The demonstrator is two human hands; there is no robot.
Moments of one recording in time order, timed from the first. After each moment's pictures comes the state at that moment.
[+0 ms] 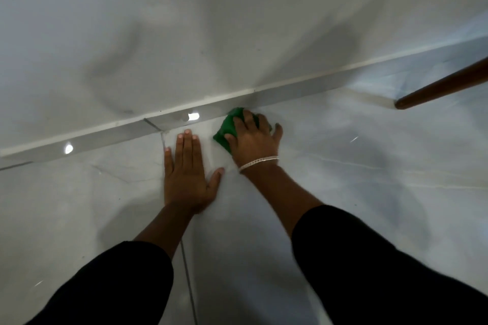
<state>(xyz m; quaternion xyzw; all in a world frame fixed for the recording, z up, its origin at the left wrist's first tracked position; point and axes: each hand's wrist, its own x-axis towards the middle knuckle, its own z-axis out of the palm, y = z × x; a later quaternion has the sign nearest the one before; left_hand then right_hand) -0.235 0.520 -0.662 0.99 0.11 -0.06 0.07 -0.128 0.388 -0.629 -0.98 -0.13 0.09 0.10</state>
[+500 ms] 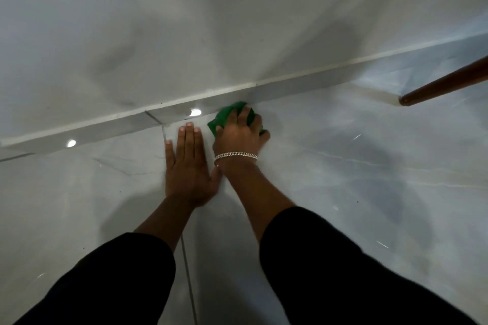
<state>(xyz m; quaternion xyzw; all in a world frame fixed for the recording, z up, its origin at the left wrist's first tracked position) -0.232 0.519 -0.662 0.99 0.10 -0.07 0.05 -0.145 0.426 -0.620 -0.98 -0.03 0.11 0.15</state>
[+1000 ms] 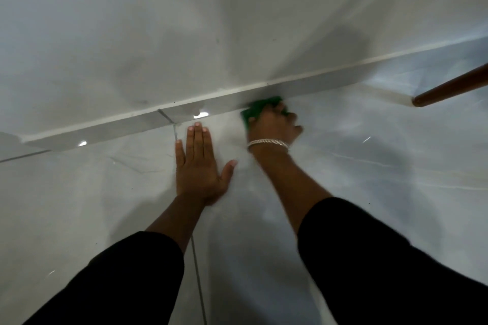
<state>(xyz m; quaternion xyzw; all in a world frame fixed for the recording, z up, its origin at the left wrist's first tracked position) -0.233 0.517 -0.661 0.99 0.12 -0.05 0.06 -0.112 0.400 -0.620 -0.99 0.06 0.11 0.12</state>
